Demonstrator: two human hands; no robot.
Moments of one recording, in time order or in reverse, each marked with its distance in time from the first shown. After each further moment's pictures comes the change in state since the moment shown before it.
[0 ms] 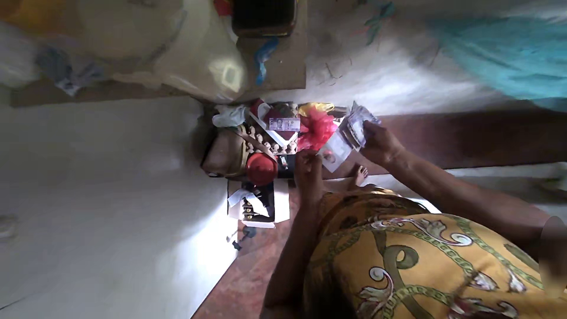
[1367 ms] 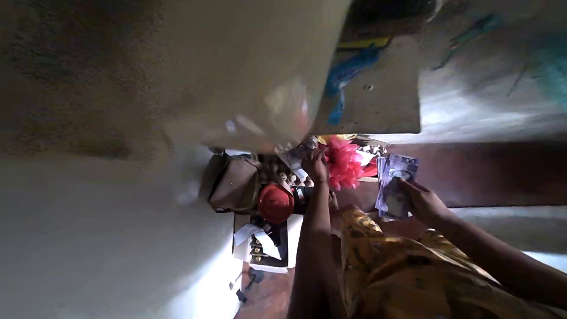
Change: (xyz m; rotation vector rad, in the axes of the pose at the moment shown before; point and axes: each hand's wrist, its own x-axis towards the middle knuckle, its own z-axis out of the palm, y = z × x) left_hand 0.254 -0.214 0.003 1.050 0.113 0.323; right_hand 0.066 0.061 -0.067 -0.633 0.187 -0.159
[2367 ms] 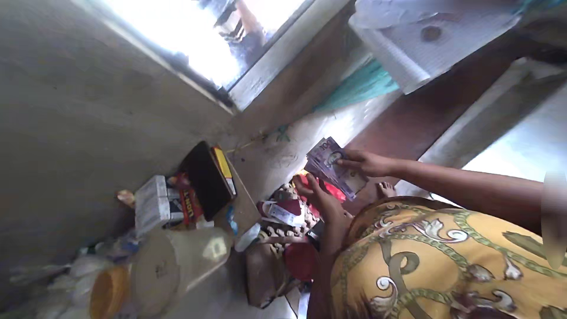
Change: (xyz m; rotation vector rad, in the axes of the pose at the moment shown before) left_hand -0.102 0.263 -0.180 -1.237 -0.258 -0.101; right_hand -0.096 -0.153 -0.094 -0.269 -0.278 -0.587
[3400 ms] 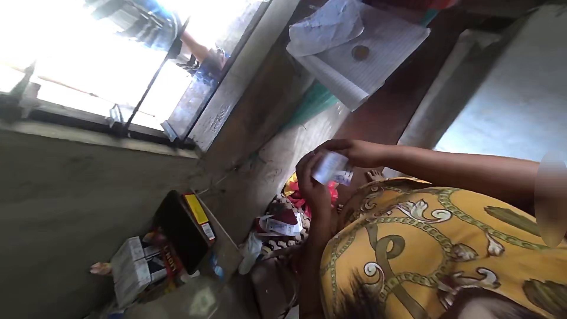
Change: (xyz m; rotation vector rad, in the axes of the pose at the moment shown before) left_hand 0.007 0.024 0.061 0.307 -0.525 0.487; right_hand -0.029 -0.015 -0.049 0.353 0.160 0.066
